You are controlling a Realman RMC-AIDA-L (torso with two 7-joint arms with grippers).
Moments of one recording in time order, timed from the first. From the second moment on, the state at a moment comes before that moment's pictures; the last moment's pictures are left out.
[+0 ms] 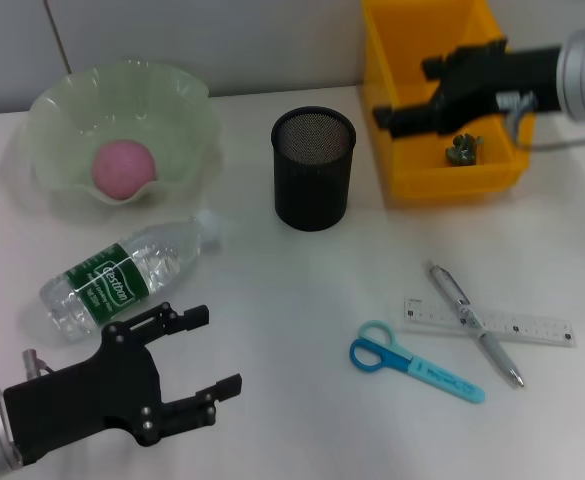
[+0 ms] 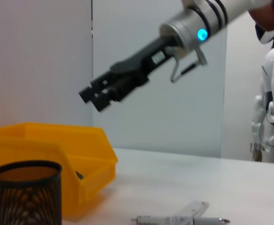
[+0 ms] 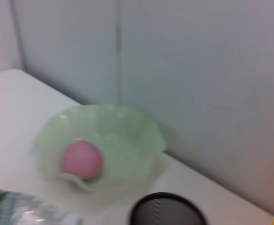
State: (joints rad) left arm -0.30 -2.06 1.16 0.43 1.47 1.56 -0.79; right arm 0.36 2.08 -1.30 -1.61 -2.27 -1.16 2.32
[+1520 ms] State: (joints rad) left arm -0.40 -2.07 1.29 1.18 2.05 1.20 -1.67; right arm 0.14 2.08 -1.29 -1.09 -1.63 -1.30 1.41
